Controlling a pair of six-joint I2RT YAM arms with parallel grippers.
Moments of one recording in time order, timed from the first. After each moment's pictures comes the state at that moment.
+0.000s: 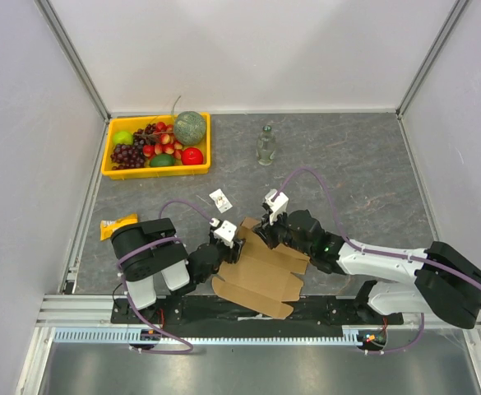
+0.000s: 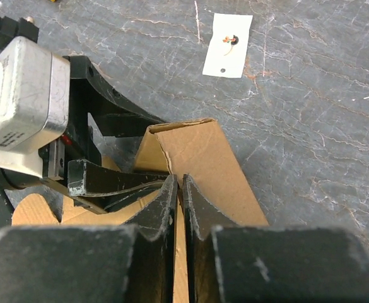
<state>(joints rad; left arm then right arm) -1.06 1.81 0.15 1.38 -0.44 -0.12 0.95 1.24 0.48 0.42 0.04 0.20</state>
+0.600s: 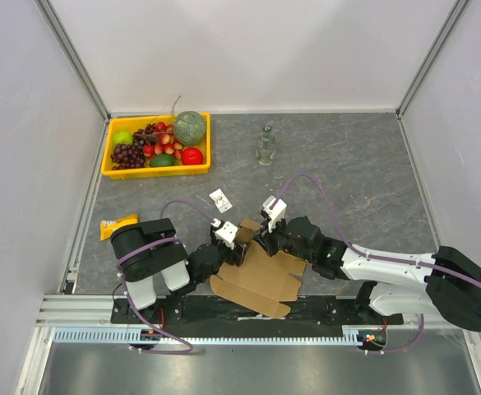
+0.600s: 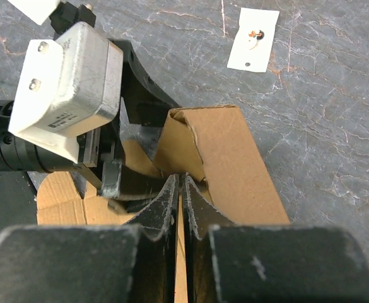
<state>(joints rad) -1.06 1.81 0.15 1.39 -0.40 -0.14 1.02 1.19 0.47 0.38 0.07 0.21</state>
